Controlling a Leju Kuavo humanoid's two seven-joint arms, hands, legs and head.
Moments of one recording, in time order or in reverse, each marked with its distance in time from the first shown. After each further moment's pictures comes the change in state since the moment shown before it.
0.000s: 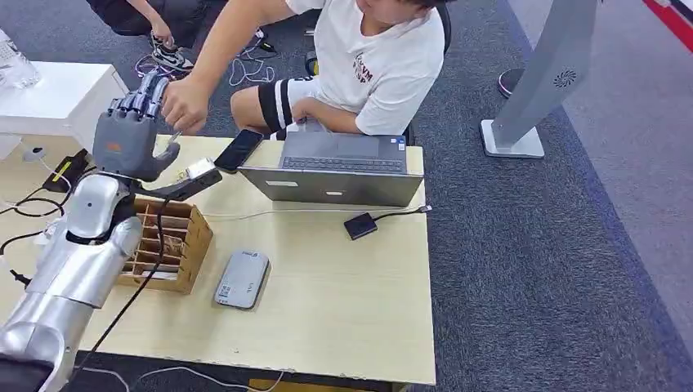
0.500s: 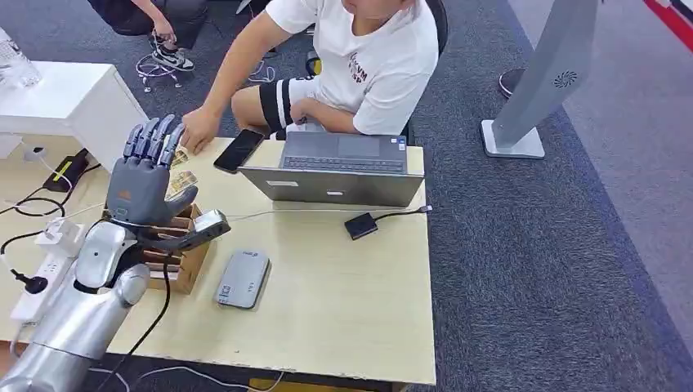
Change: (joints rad) left arm 0.117 0.003 0.002 -0.095 0.084 0.040 -0.048; right arm 0.001 0.000 -0.006 0.000 0.002 -0.016 -0.003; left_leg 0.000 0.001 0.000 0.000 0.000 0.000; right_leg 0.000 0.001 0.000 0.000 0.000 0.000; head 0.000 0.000
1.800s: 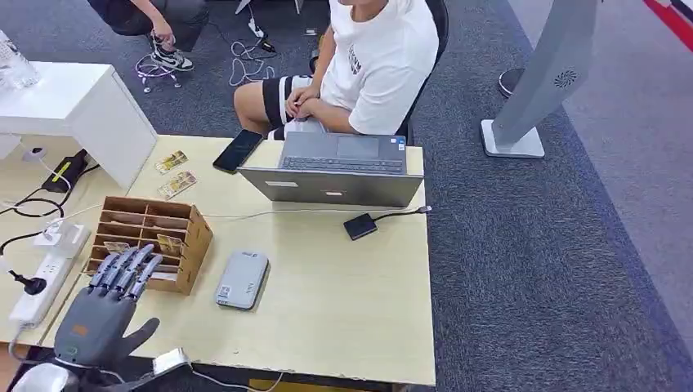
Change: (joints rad) left arm 0.891 0.199 0.177 -0.652 -0.036 -0.152 0.172; right arm 0.023 0.001 -0.102 0.000 -0.005 -0.016 -0.016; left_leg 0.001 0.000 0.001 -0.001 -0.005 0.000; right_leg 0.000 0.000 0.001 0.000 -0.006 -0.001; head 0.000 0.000
